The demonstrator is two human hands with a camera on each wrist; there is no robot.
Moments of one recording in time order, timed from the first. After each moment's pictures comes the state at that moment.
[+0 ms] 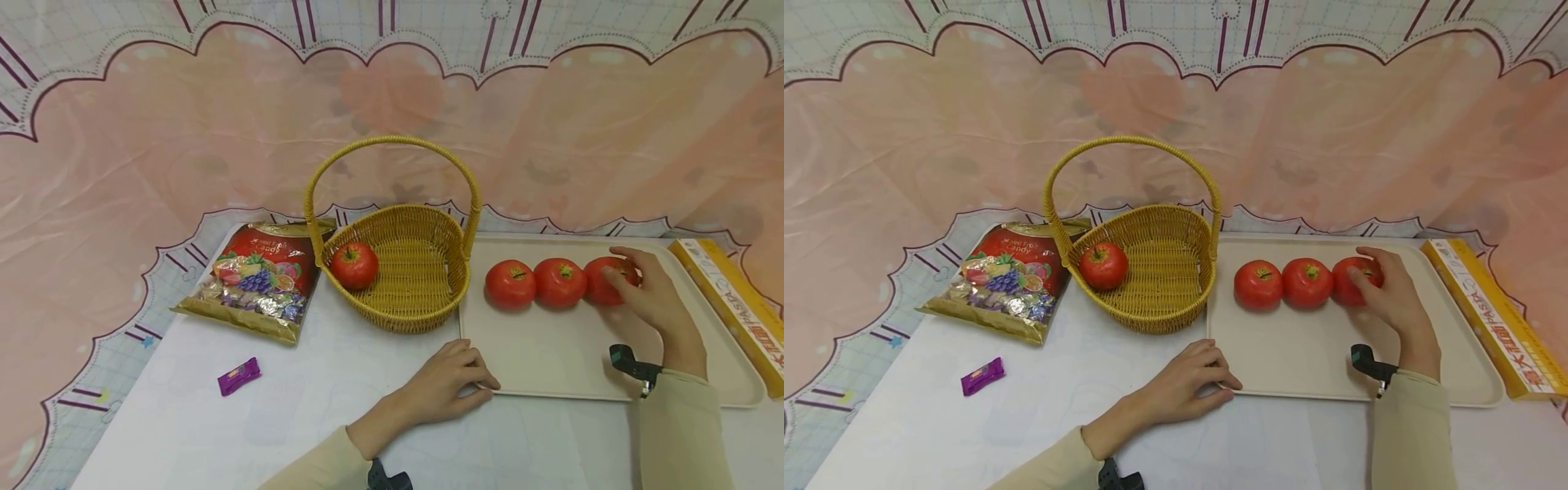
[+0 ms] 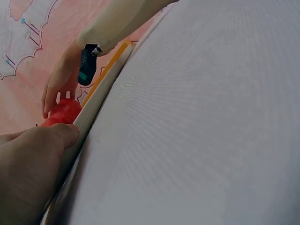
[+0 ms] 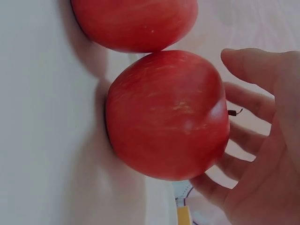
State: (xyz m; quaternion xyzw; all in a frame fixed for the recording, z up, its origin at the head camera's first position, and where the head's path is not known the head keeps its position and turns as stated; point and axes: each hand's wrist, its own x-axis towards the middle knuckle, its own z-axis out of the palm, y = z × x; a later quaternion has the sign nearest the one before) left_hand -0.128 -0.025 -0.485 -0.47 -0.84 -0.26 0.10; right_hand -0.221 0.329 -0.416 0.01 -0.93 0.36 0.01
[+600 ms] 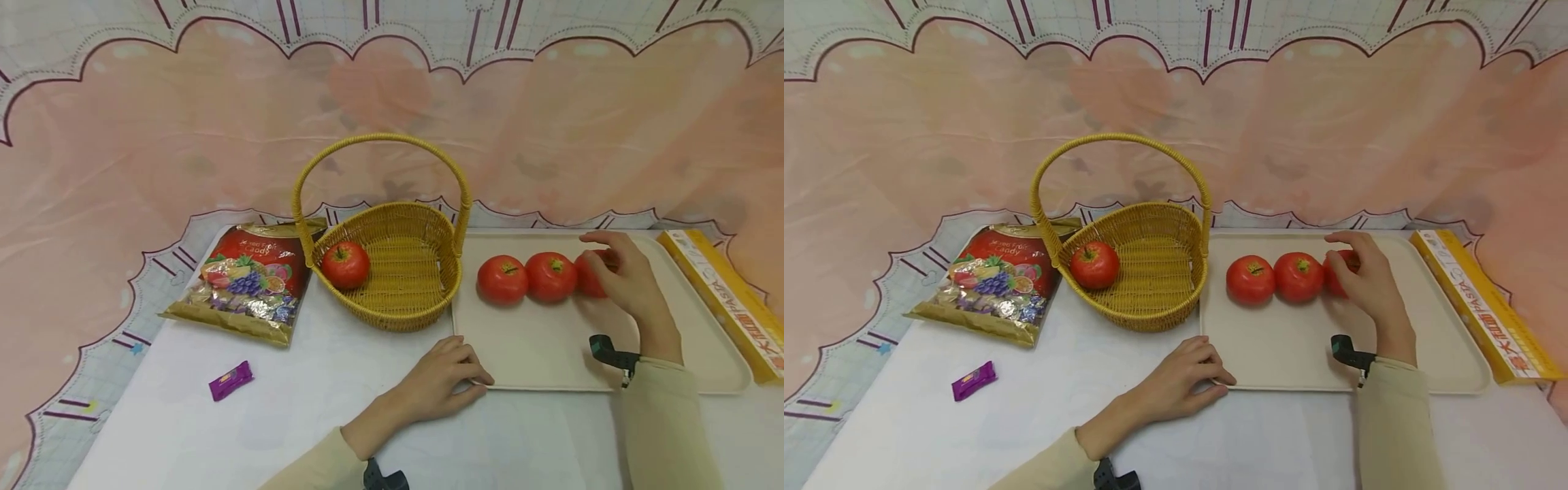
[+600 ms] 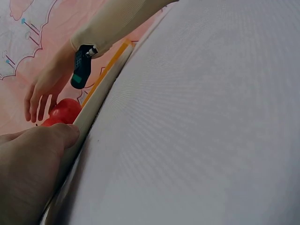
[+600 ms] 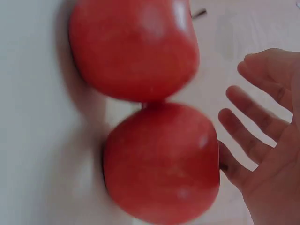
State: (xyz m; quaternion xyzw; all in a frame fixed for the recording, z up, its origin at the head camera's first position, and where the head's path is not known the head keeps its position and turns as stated) left_hand -0.128 -0.024 -0.486 -0.46 -0.84 -0.26 0.09; right_hand -0.219 0.306 -0.405 0.05 -0.93 0.36 0.09
